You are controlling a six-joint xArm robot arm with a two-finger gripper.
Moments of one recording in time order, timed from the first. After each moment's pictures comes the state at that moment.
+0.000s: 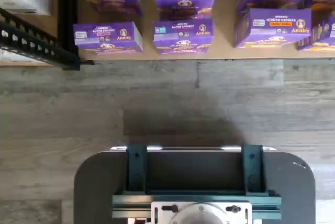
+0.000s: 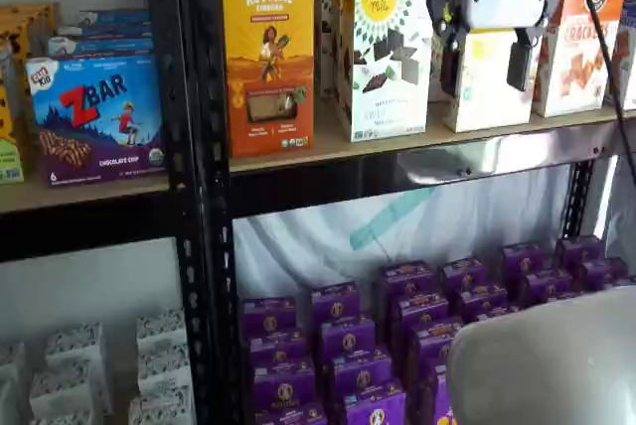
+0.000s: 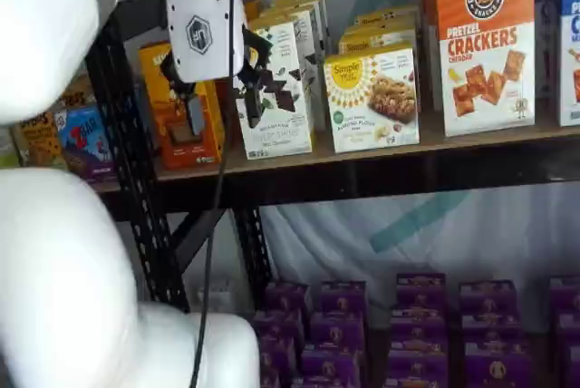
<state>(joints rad) 0.01 -0.84 -1.15 0.04 2.00 0.03</state>
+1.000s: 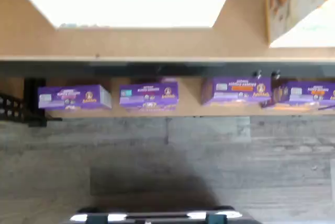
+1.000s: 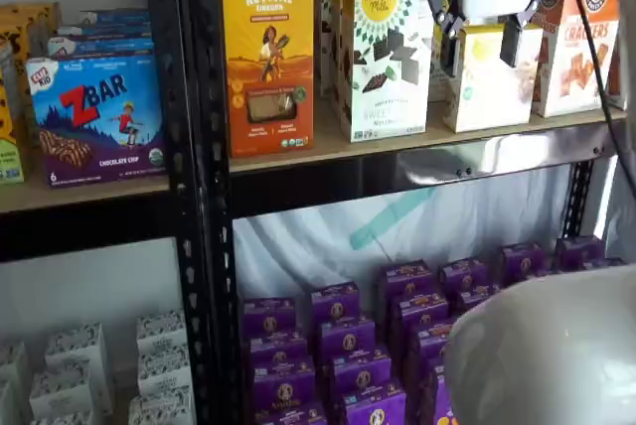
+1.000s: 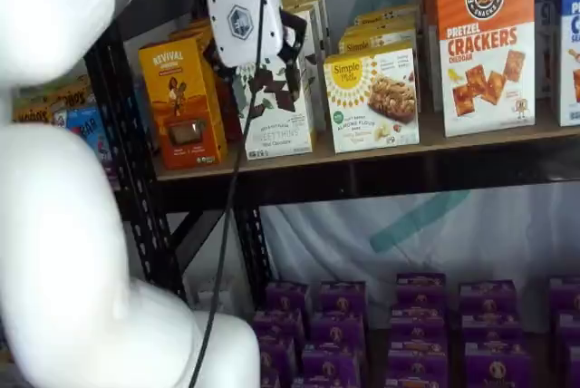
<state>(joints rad) -0.10 -0.73 -1.17 -0.02 1.77 -0.10</state>
